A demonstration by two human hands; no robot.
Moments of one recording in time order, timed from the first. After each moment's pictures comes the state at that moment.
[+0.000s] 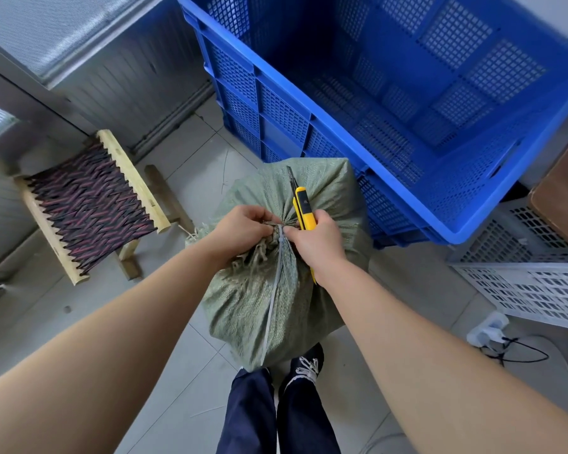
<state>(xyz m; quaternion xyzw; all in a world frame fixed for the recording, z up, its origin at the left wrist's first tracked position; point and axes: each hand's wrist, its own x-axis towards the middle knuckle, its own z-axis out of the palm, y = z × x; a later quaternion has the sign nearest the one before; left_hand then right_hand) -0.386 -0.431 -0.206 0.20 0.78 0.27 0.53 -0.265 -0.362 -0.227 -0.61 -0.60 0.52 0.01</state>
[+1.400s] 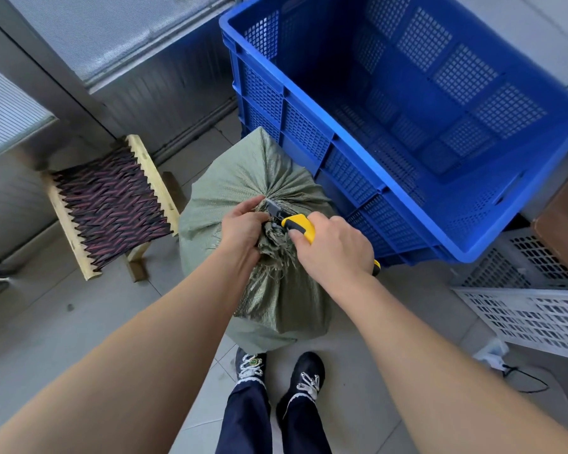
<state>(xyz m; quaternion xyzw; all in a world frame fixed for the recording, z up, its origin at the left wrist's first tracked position) -0.394 -0.446 -0.209 -0.21 0.64 0.60 0.43 -0.277 -0.388 -0.161 -0.44 -0.87 0.19 -0.13</state>
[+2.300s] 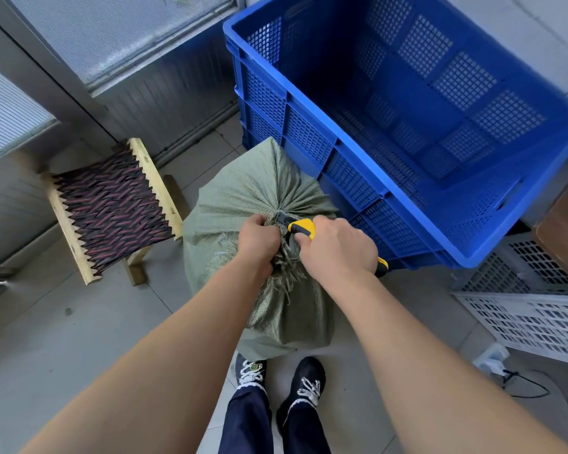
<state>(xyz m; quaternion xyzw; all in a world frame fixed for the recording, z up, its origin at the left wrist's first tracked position) -0.382 -0.444 -0.228 -0.10 0.74 0.48 0.46 -0.290 -0.387 -0.156 -0.45 -0.86 0.14 -0.17</state>
